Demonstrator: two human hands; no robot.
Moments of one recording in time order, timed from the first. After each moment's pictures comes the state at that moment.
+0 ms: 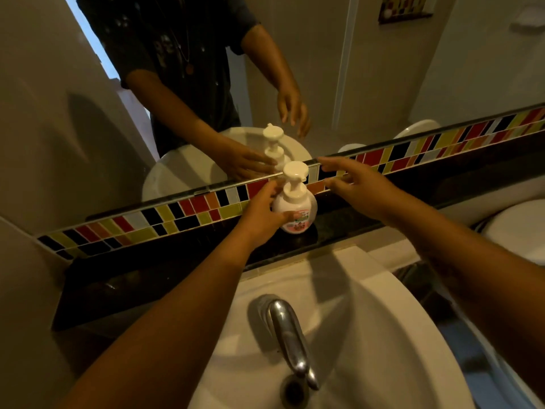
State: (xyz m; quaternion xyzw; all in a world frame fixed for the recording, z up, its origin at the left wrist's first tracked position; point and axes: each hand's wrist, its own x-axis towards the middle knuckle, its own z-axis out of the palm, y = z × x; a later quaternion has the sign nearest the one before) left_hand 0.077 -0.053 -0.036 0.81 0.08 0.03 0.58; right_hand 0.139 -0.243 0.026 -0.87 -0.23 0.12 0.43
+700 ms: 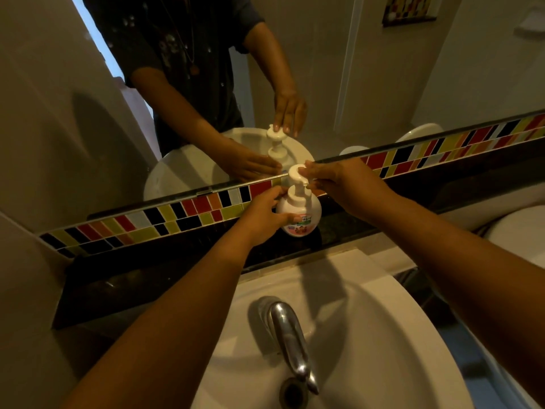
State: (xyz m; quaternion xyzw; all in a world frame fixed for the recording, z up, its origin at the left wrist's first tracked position) left_hand 0.082 -0.044 -0.035 0.85 0.07 0.00 0.52; right_hand 0.139 -0.221 0.033 -0.89 -0.33 0.05 0.30
